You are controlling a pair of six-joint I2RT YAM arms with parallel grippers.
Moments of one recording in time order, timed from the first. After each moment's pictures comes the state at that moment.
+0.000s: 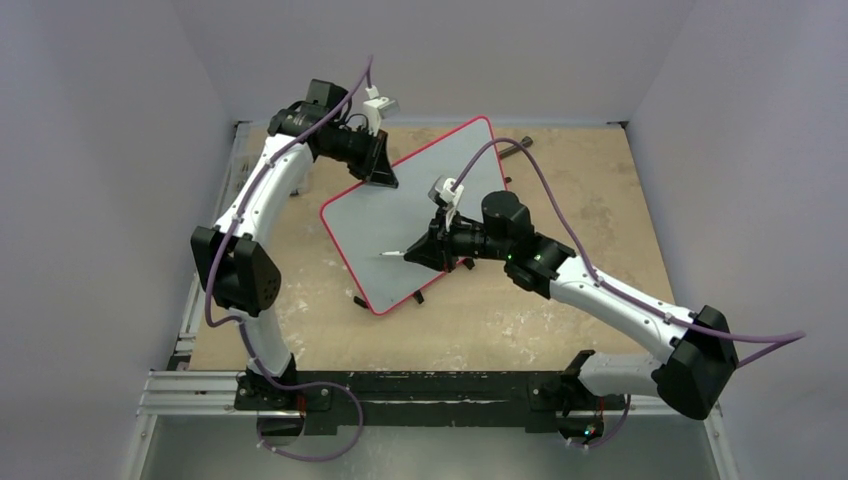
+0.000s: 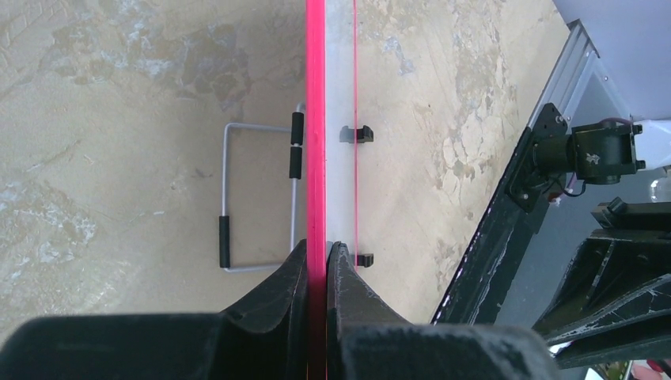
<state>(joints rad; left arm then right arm) -0.28 1.85 1.90 -1.00 0.76 0.19 0.80 1.24 0.96 0.01 -0.49 0.20</state>
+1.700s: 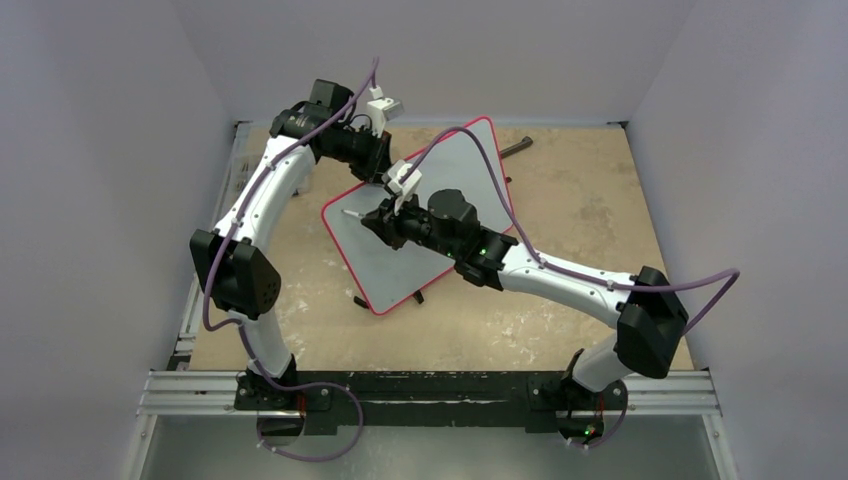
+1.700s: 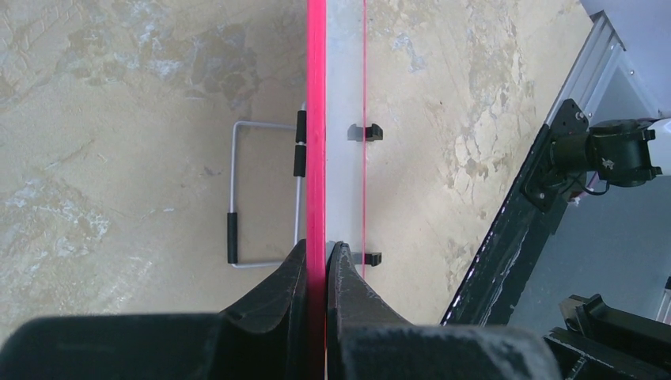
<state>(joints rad) -0.31 1.83 1.90 -1.01 0.70 0.20 0.97 1.51 1.16 0.25 -0.04 0.10</state>
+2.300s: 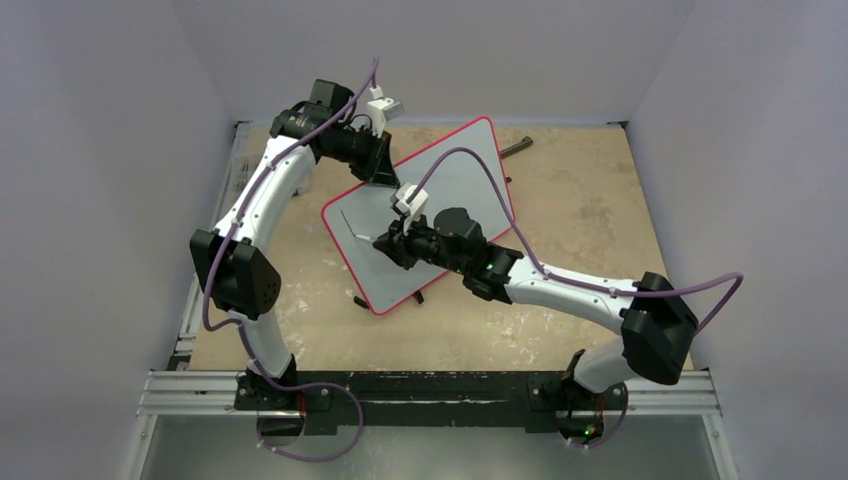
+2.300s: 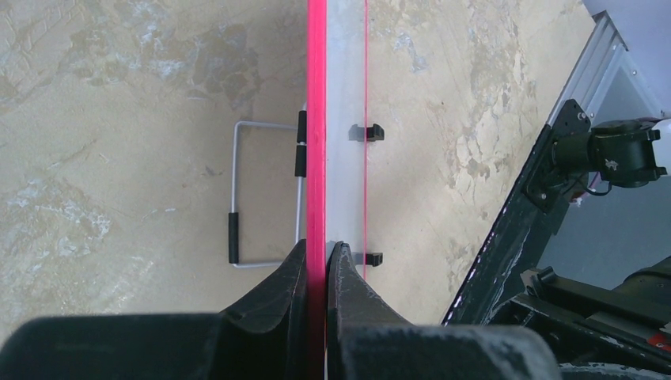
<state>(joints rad) -0.32 1.83 1.90 -1.00 0.69 0.20 0.98 1.47 1.00 0.28 -0.06 0.14</state>
